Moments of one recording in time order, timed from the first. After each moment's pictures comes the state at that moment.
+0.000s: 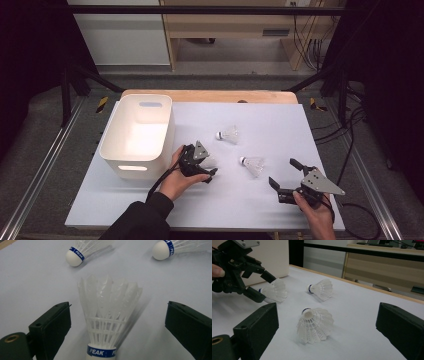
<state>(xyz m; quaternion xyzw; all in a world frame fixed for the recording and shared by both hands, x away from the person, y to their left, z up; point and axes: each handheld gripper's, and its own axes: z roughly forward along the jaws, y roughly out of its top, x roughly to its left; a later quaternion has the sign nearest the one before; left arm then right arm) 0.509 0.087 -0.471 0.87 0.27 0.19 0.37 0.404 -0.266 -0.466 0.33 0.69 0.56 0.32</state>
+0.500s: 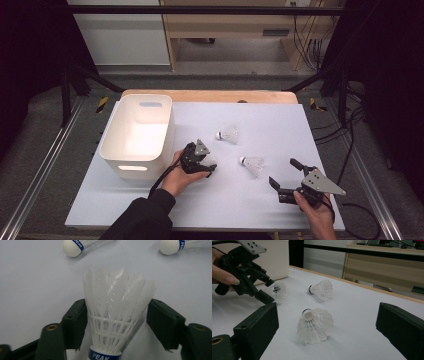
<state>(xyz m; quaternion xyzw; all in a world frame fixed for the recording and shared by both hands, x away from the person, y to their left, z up) 0.519 0.085 -0.476 0.88 0.28 0.16 0.35 0.404 -0.267 -0.466 0.33 0.69 0.56 0.32</state>
